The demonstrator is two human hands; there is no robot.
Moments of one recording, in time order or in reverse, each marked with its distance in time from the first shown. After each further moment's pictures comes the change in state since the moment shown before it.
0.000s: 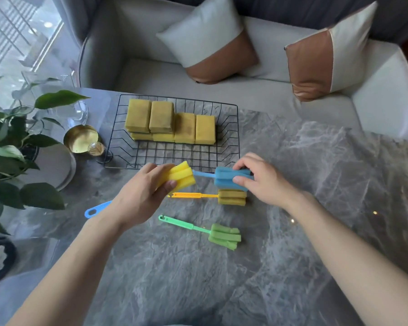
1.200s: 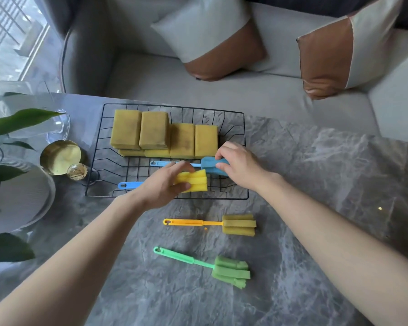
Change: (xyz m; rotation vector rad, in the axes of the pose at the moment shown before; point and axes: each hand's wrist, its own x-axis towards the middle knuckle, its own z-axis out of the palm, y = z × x) left_hand 0.139 -0.066 0.056 -0.076 -0.265 0.068; right_hand 0.150 0.052 0.042 -0.218 -0.024 -0.100
